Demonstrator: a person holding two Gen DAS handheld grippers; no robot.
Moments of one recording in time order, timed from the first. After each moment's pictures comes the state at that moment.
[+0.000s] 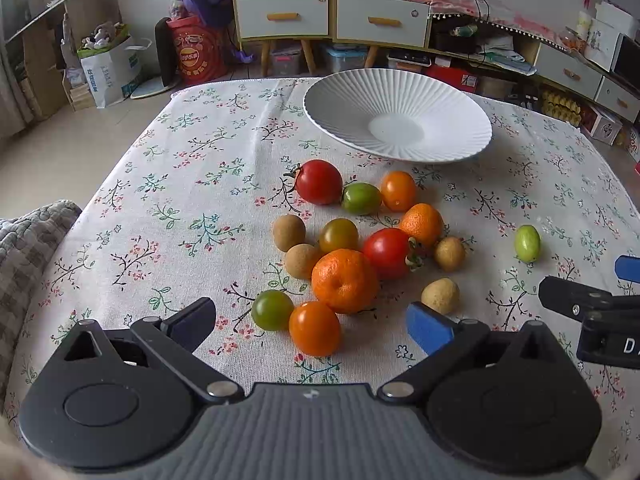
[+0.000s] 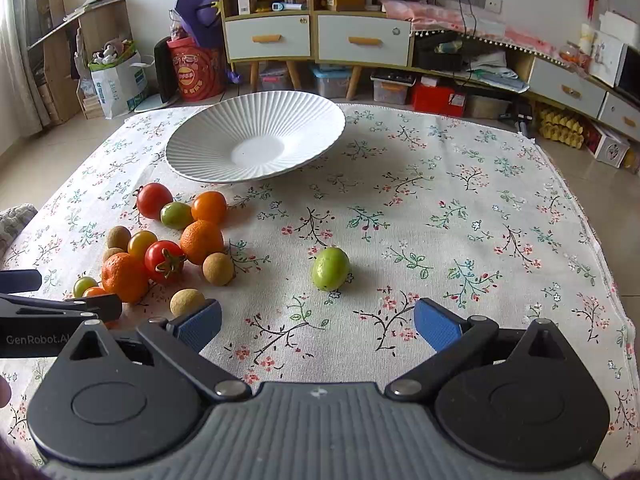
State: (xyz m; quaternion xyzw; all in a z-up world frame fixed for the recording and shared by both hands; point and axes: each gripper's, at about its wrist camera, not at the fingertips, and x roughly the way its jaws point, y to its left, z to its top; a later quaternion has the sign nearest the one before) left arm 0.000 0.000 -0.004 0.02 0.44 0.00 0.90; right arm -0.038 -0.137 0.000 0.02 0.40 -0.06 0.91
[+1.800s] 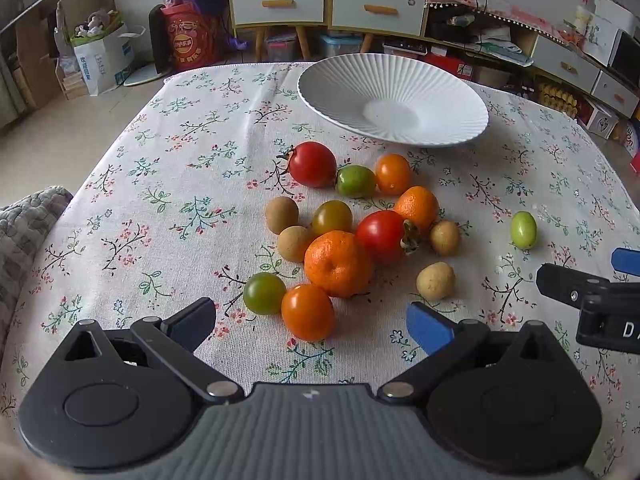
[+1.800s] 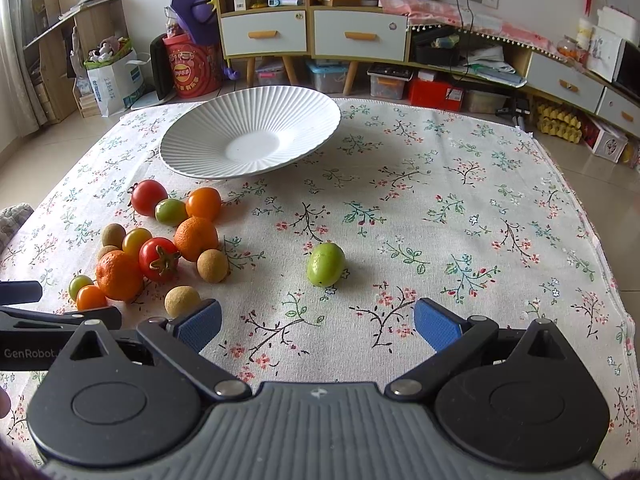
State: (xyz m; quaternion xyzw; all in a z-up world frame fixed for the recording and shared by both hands) left arm -0.002 -0.001 -0.008 0.02 0.46 -0.01 0.89; right arm -0.037 -0.139 -0.001 0.03 0.41 -0.06 0.91
